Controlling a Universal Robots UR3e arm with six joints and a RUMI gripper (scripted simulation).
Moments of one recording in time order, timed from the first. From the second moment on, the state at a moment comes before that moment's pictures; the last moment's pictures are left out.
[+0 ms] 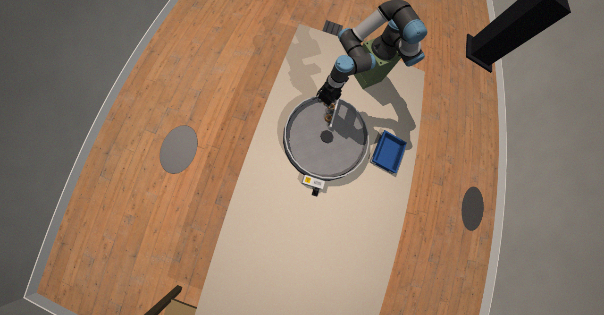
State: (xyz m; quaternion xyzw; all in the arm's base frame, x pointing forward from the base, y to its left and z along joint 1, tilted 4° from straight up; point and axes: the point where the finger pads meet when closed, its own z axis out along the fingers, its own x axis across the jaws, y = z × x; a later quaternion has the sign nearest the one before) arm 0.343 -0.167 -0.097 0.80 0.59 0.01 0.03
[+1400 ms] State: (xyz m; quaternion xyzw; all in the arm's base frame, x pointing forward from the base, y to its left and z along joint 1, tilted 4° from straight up) arm 0.348 -0.135 -0.098 0.80 0.59 0.01 0.03
